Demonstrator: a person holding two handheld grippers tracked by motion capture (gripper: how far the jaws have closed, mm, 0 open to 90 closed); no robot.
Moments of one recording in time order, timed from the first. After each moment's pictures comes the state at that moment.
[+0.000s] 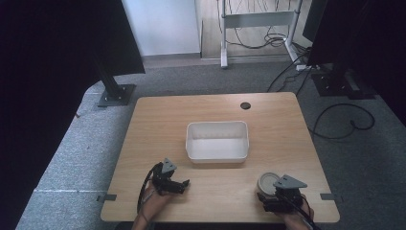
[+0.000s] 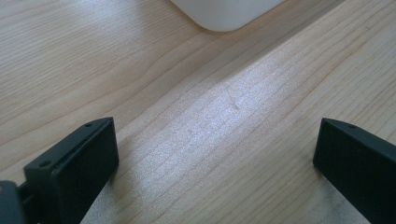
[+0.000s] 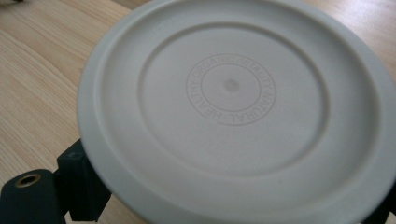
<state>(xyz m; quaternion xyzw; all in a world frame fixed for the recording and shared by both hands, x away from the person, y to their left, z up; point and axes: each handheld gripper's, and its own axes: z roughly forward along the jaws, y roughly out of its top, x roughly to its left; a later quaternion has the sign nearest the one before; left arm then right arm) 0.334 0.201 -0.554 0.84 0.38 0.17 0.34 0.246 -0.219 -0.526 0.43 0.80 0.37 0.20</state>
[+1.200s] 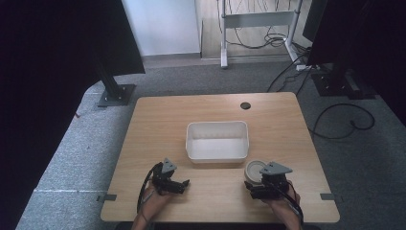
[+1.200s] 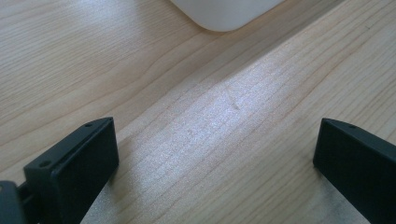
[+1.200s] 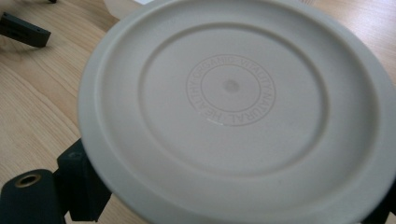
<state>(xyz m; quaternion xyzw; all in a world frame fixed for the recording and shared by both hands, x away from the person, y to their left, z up) 0.335 0.201 -0.554 0.84 0.38 0.16 0.34 0.278 -0.182 -0.501 0.41 0.80 0.38 0.19</state>
